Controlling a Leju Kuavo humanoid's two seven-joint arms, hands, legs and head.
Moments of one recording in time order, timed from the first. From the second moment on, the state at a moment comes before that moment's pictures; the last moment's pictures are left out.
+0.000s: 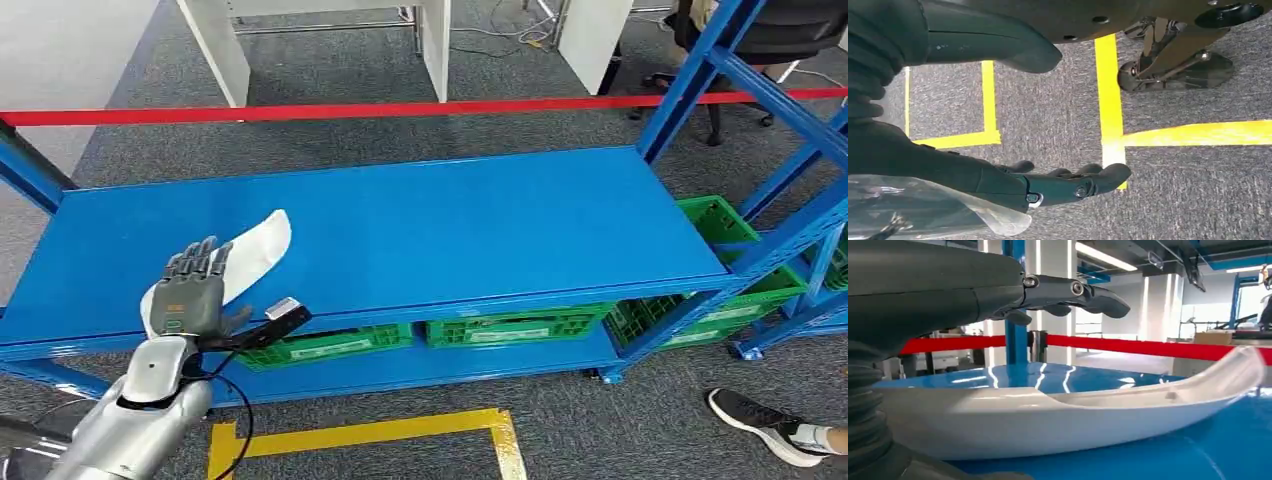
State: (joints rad) left arm -0.23 0.10 -0.22 -1.18 -1.42 0.43 0.26; right arm -0.06 0.01 1.53 -0.02 -1.40 -0.39 -0.20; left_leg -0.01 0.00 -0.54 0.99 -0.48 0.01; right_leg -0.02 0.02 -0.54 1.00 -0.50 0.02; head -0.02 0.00
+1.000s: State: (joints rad) left arm -0.27 0.13 -0.21 -1.12 -1.48 0.38 0.31; right arm -0.06 0.01 1.54 -0.02 -1.41 -0.38 -0.20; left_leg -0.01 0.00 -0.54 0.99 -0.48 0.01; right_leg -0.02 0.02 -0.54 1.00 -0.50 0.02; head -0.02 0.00
